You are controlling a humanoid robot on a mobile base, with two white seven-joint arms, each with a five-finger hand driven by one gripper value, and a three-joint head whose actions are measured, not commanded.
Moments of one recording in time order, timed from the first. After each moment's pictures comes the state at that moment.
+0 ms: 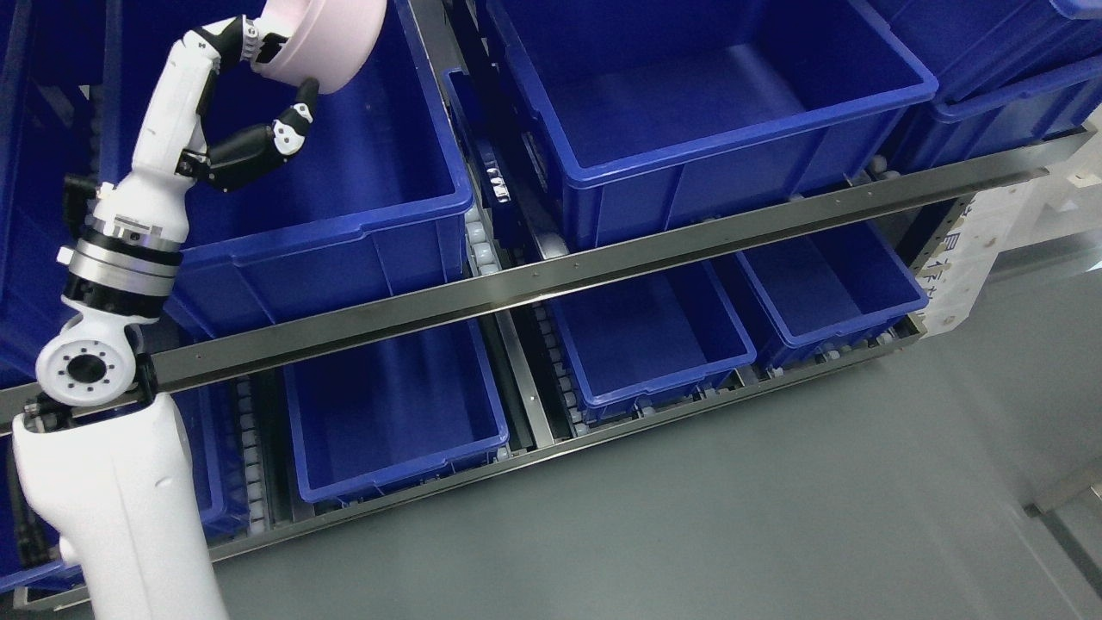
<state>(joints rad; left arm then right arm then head) -0.67 0.00 0.37 -1.62 -0.35 -0.36 -0.54 0.05 0.00 0.00 -0.05 0.00 -0.19 0.00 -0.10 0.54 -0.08</state>
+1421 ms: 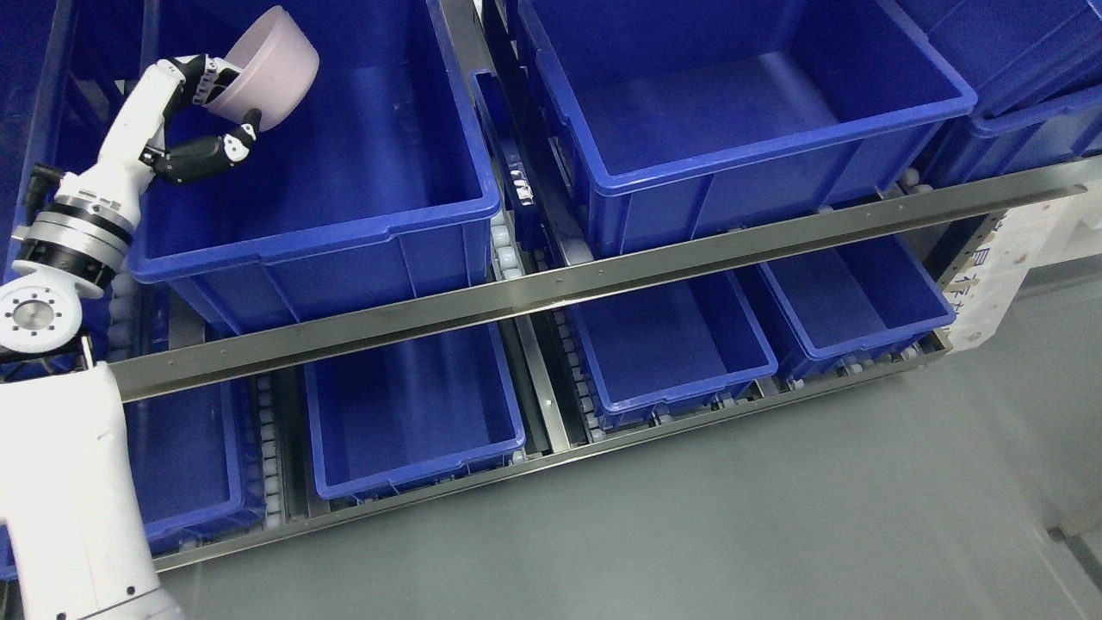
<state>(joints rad) -0.75 0.16 0.39 -1.36 -0.50 -0.17 -0.53 0.05 0.00 0.00 -0.05 0.00 -0.19 0.00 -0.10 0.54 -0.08</state>
